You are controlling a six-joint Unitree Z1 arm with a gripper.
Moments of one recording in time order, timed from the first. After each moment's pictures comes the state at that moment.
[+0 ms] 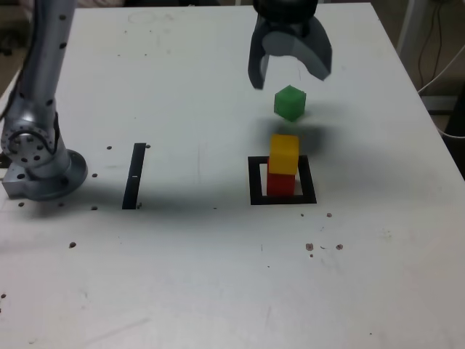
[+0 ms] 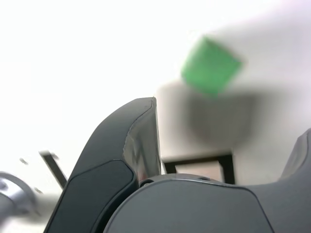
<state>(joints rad) 0.25 2.04 -1.73 1.31 0.21 0.47</state>
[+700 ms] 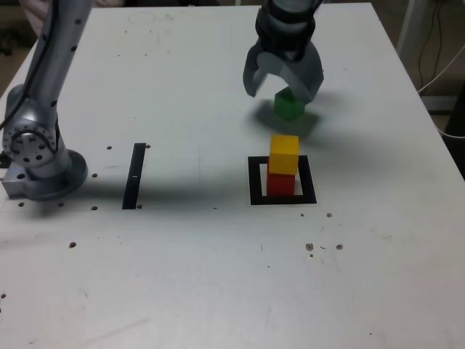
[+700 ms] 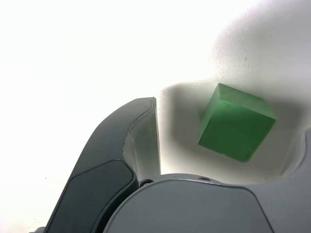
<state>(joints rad) 0.27 2.13 -1.63 1.16 0.31 0.71</state>
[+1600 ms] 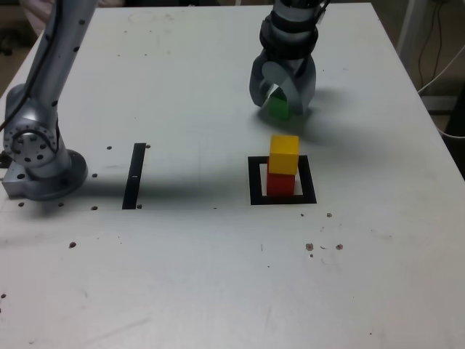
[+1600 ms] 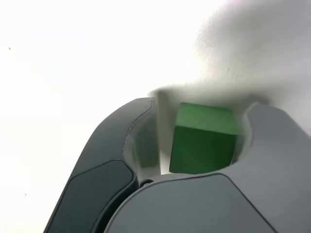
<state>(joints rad) 0.29 2.15 -1.61 1.07 0.26 0.74</state>
